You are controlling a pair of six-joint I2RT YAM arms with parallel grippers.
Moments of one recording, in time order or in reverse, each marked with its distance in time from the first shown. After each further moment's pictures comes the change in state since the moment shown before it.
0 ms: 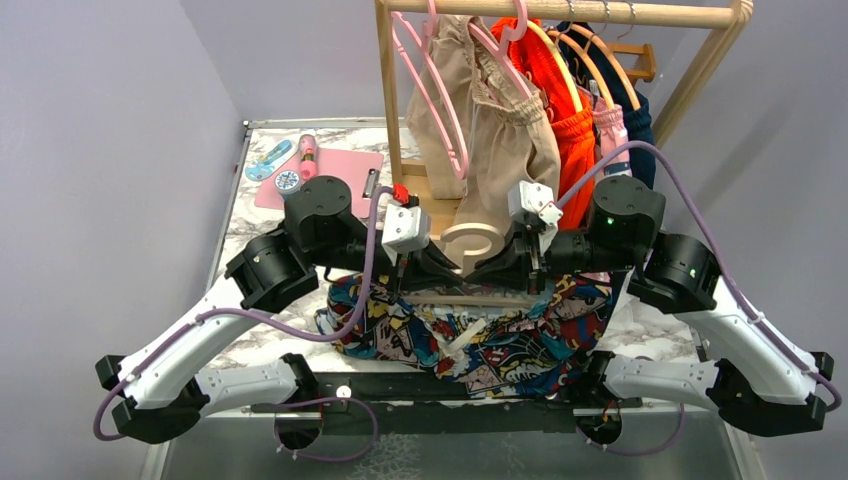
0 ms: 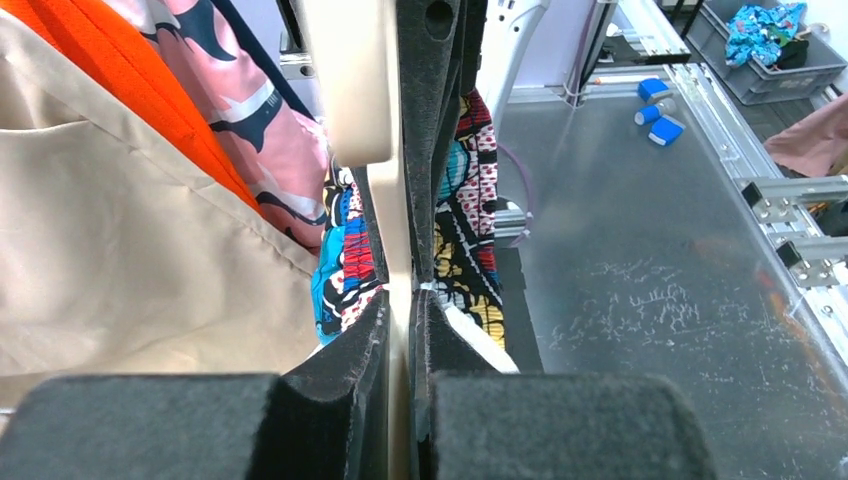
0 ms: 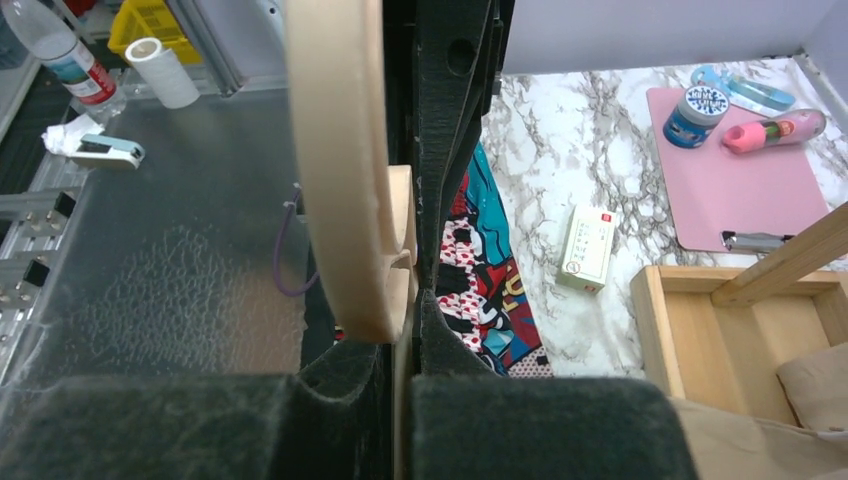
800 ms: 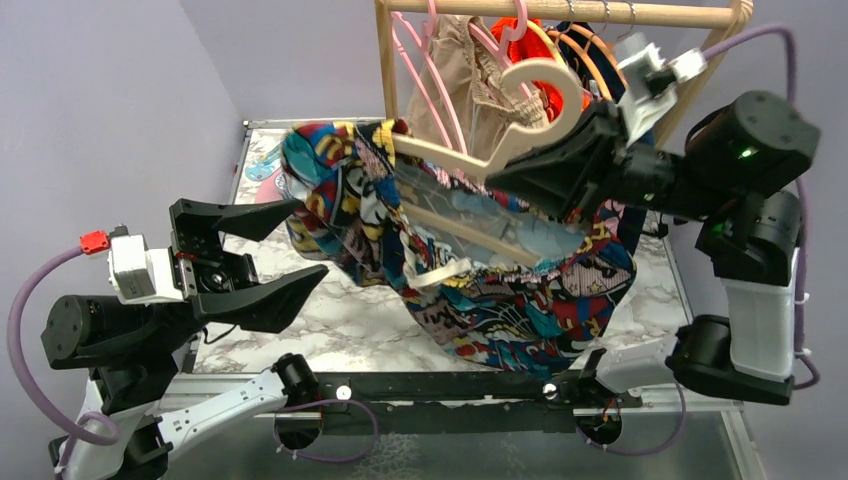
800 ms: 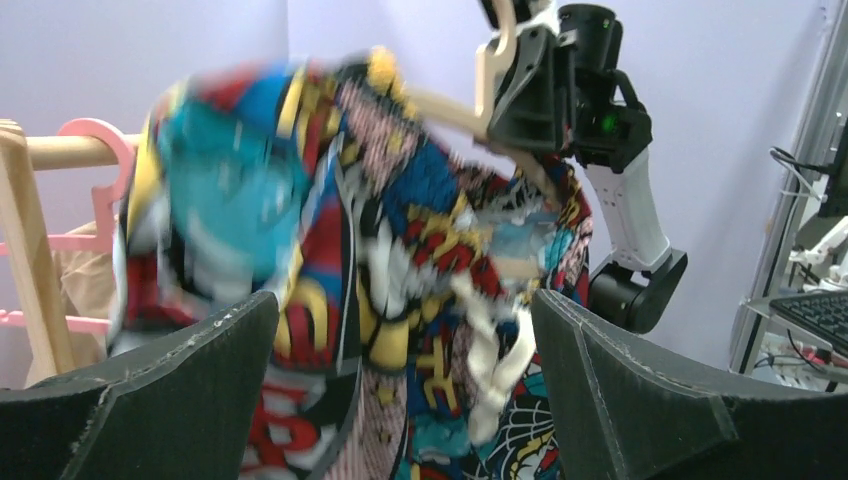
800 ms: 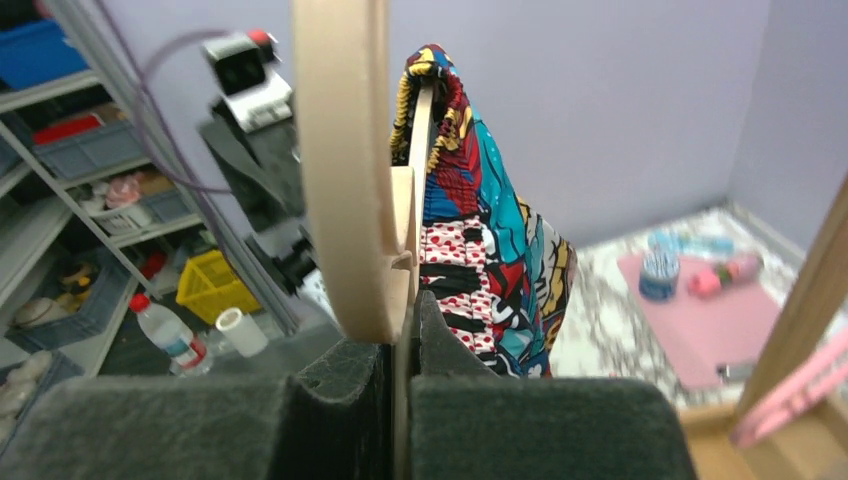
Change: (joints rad) left arm 0.000 -0.533 -0.087 0.270 -0.592 -0.251; right arm 0.000 0.256 0.703 -0.090 0.176 0.371
